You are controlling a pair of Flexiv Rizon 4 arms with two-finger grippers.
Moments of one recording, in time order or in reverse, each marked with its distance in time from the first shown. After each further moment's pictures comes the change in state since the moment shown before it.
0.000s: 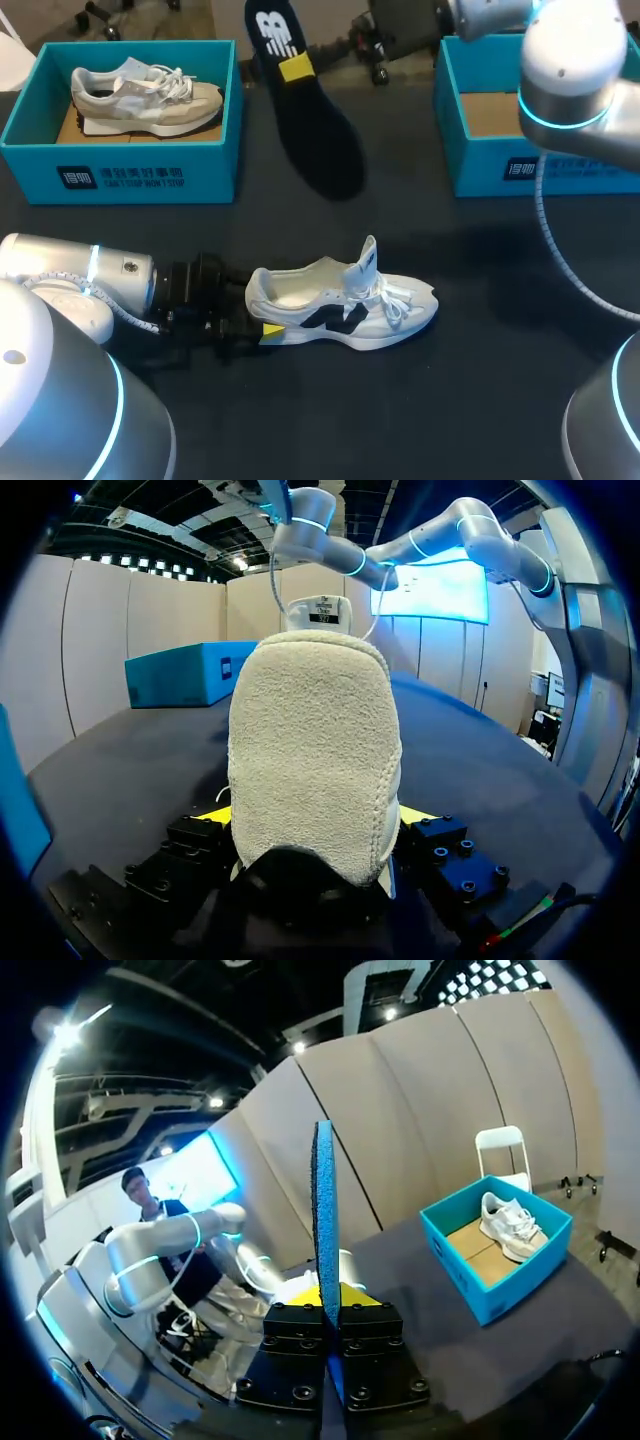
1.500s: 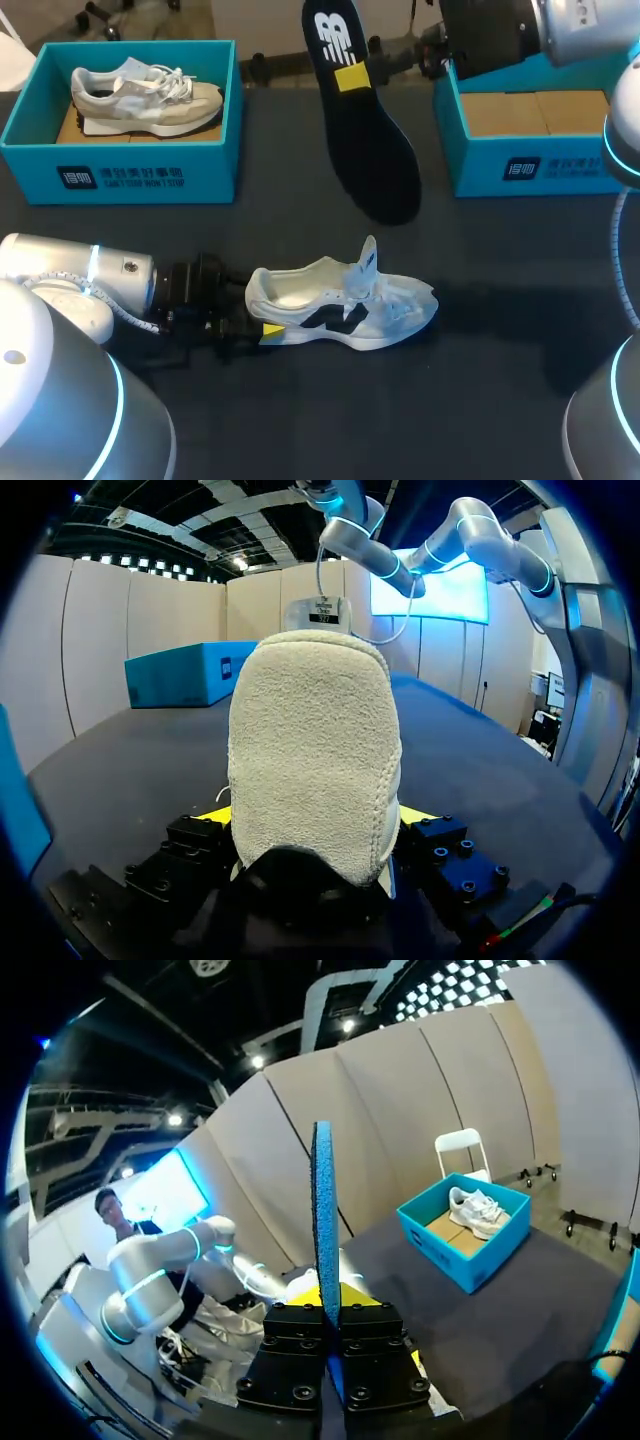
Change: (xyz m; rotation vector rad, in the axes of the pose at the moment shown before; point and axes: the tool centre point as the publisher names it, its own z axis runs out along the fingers) left arm 0.000 0.000 0.000 0.000 0.000 0.000; right arm 0.067 -0.019 -0.057 -0.069 -0.181 0.113
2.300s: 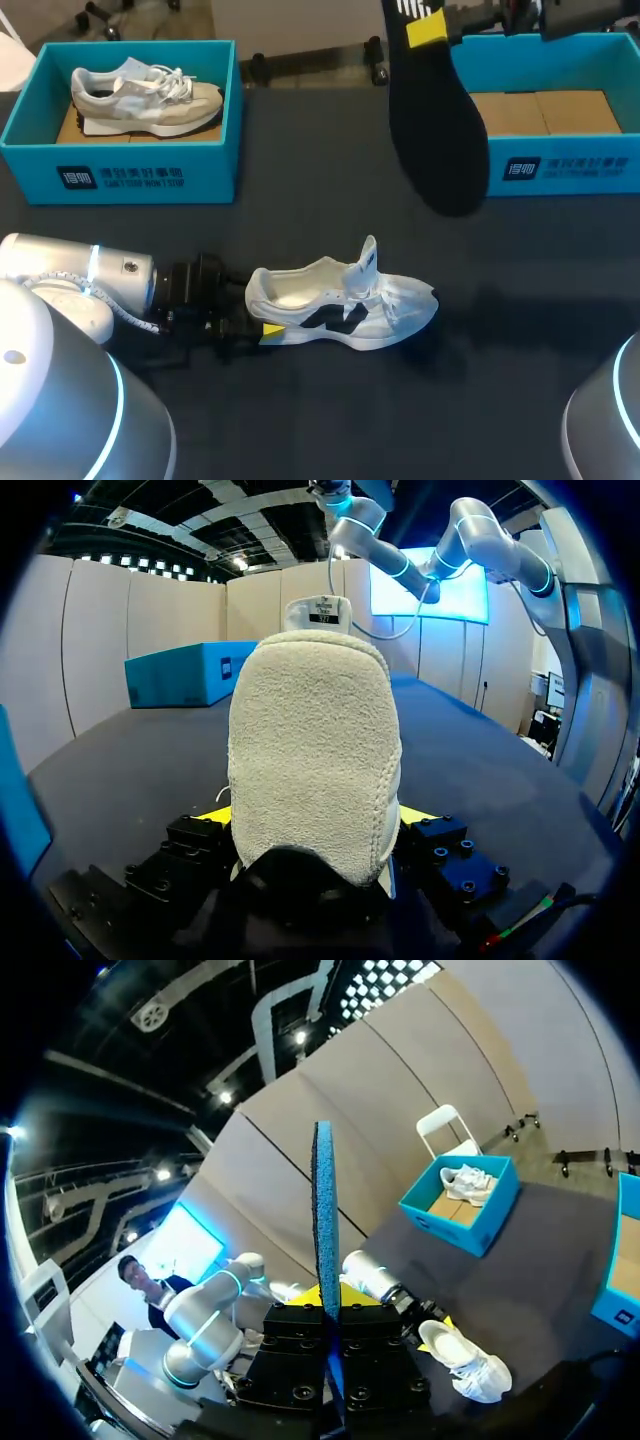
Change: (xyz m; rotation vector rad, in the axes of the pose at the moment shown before) left arm 0.000 0.000 0.000 0.000 0.000 0.000; right arm 0.040 0.018 -0.081 -0.029 0.030 0.244
